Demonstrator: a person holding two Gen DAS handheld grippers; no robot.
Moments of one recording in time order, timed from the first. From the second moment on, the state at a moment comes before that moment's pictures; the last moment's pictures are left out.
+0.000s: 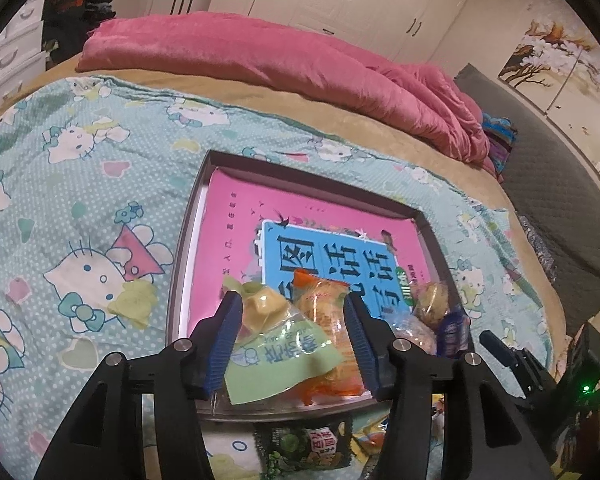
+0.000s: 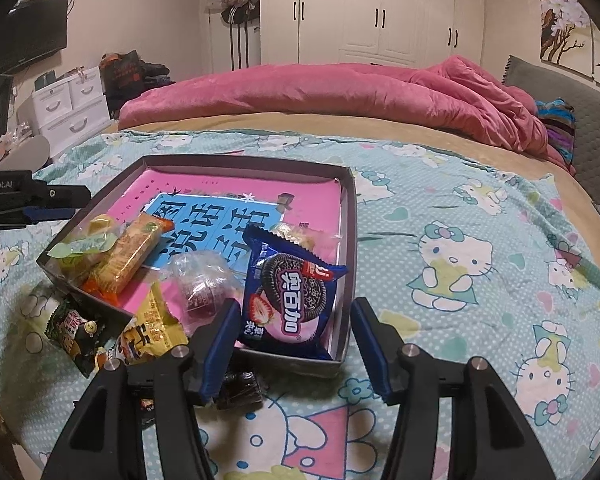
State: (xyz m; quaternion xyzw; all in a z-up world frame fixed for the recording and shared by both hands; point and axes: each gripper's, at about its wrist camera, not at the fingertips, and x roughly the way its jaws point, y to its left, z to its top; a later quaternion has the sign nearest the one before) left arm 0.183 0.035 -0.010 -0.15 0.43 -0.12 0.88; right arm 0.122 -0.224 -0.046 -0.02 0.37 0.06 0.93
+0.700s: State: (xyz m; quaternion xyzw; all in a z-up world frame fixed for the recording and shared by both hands) left arm 0.170 0.033 0.013 -0.15 0.42 -0.12 0.89; right arm 0.117 -0.232 -0.035 0.01 0.36 0.07 0.93
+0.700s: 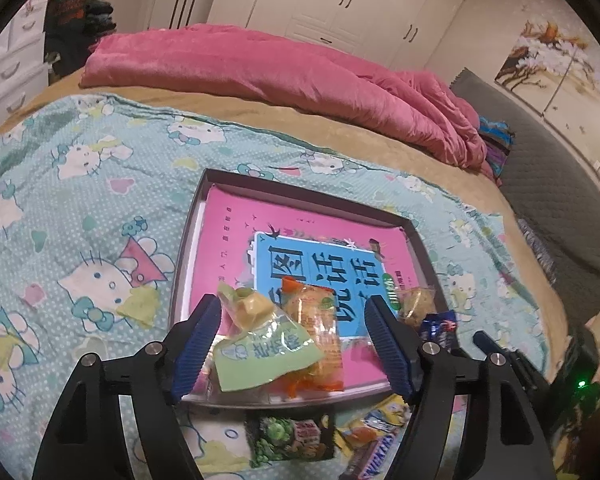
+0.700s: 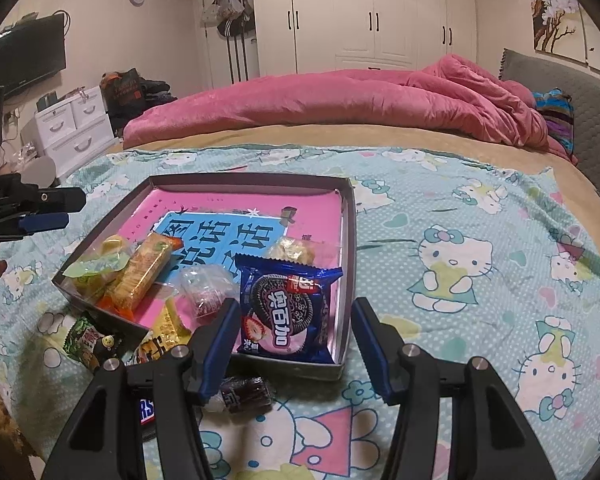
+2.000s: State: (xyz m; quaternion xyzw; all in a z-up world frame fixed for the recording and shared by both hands) left arm 0.137 0.023 0.054 -0.11 0.39 -0.13 0.90; right arm 0.096 -0.244 -0.008 0.05 0.33 0.07 0.94
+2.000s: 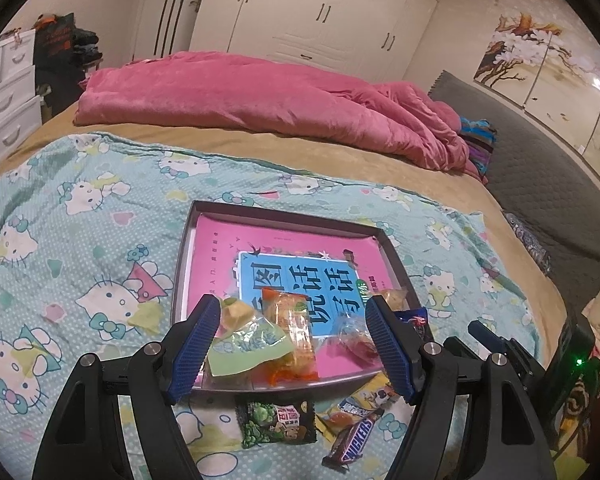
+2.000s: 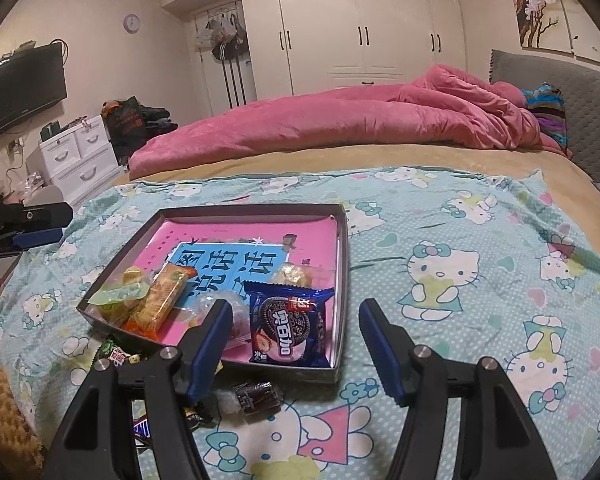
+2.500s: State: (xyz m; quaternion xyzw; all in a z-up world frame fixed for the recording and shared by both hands) left arm 0.129 0.020 0.055 -0.11 0.40 -0.15 0.90; right arm 0.085 -0.234 -0.011 0.04 0.34 0.09 0.94
